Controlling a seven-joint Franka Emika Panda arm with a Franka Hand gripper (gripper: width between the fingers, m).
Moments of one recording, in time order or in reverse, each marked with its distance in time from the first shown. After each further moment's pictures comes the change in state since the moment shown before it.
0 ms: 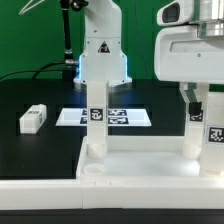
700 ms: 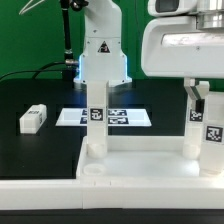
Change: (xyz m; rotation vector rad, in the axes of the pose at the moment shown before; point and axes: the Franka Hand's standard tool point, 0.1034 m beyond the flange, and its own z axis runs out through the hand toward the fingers) arm 0.014 -0.004 -0.007 -0.008 -0.005 -0.226
